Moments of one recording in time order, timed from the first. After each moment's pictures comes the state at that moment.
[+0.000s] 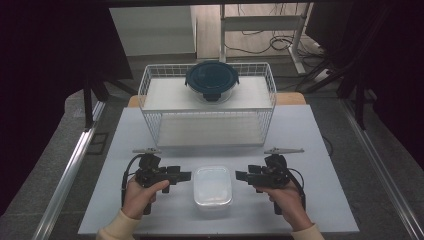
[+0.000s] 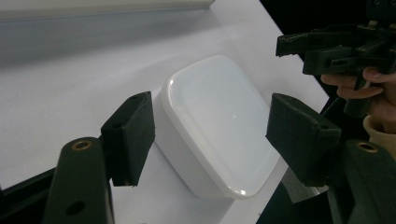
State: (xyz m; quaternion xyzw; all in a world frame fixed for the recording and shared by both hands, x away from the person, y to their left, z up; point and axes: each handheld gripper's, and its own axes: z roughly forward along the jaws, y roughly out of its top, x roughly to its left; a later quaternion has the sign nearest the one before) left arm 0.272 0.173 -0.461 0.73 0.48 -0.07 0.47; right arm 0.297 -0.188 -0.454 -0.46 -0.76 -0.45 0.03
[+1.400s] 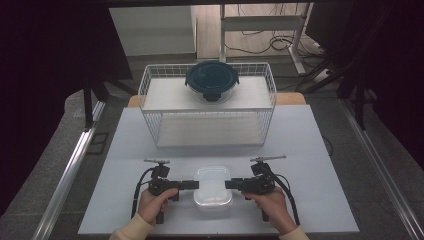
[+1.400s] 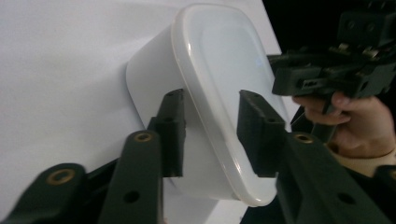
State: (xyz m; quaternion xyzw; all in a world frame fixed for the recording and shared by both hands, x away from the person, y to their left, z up) left arm 0.276 0.159 -0.522 0.66 0.53 -0.20 0.49; right arm 0.299 -0.164 -0.496 -0.47 -0.76 -0.43 0.12
